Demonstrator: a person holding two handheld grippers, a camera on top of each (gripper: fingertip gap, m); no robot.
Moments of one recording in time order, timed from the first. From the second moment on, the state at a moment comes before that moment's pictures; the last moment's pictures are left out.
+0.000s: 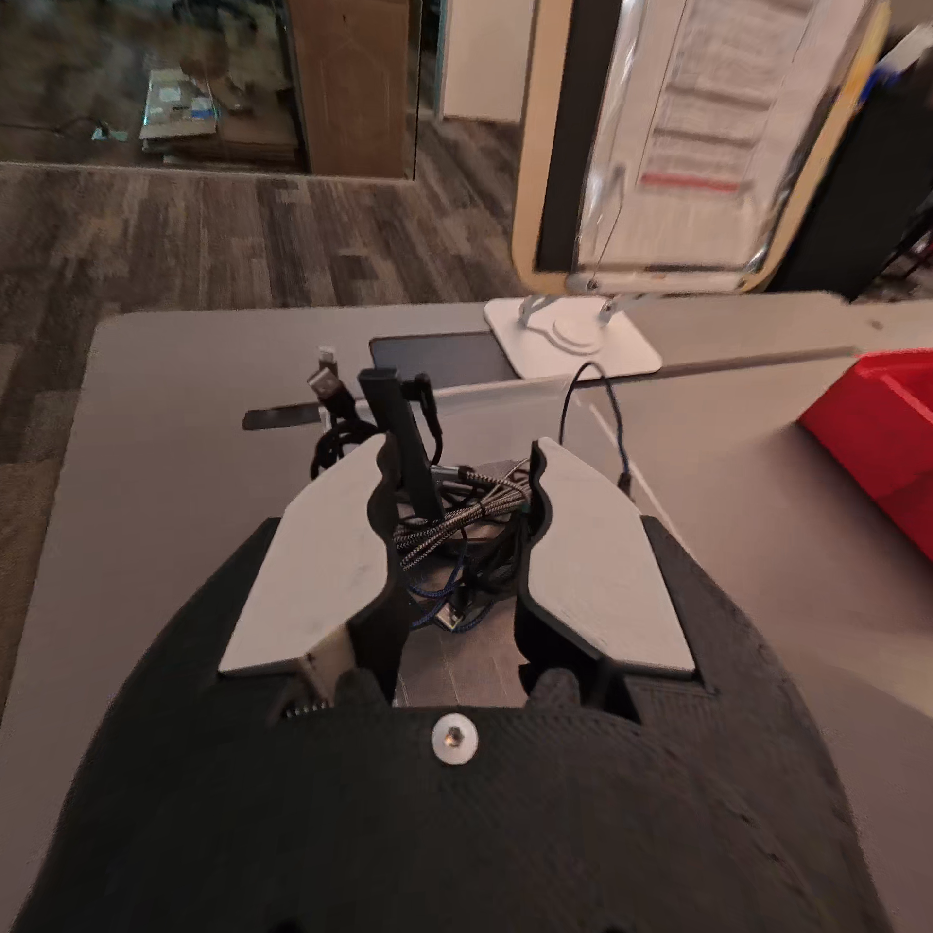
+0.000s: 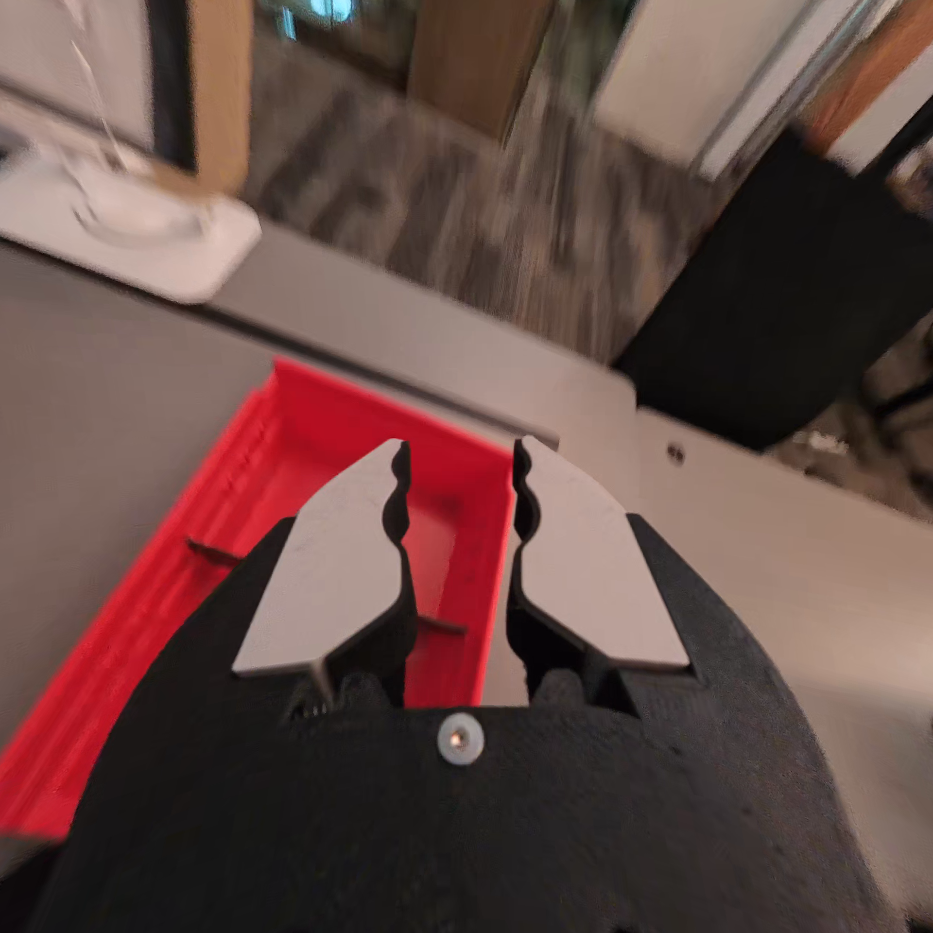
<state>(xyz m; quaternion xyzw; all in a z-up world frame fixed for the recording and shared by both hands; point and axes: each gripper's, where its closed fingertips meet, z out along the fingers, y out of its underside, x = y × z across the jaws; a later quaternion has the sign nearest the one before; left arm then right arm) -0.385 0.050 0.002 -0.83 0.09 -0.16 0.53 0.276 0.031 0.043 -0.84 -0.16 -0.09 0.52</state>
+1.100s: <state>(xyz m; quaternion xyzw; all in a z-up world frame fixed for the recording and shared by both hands) -0.389 0.103 -0.076 -0.90 0.01 0.01 0.44 0.181 0.003 0.127 -0.61 -0.19 -0.08 0.77</state>
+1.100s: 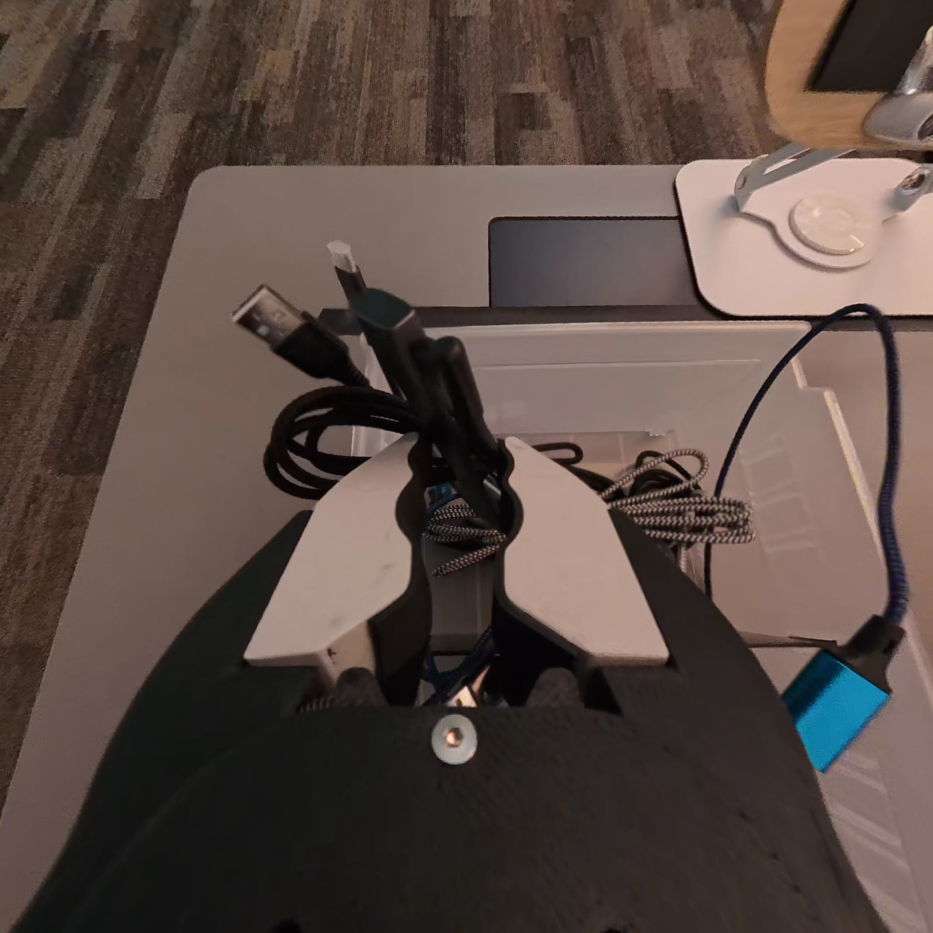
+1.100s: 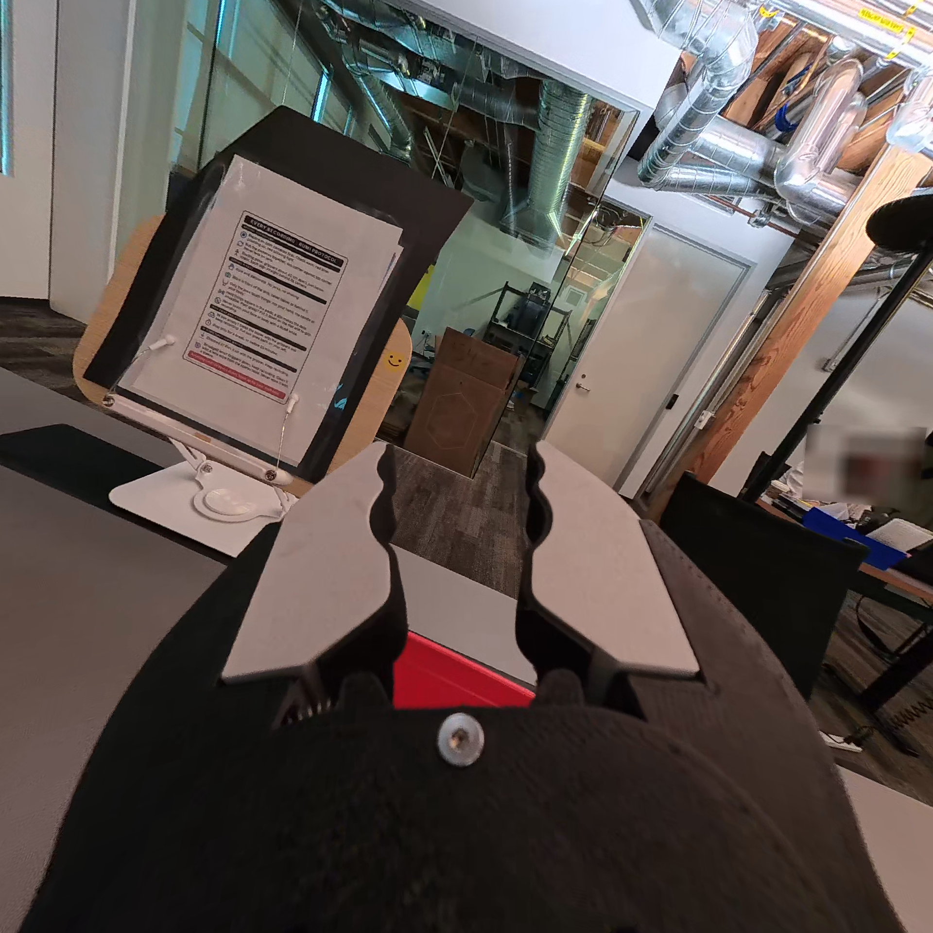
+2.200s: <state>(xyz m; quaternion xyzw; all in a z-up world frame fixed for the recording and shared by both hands) -0.348 0.062 0.064 -0.74 0.05 -0.11 0.66 0.191 0.006 0.121 -0.61 -0.19 -0.13 0.76</state>
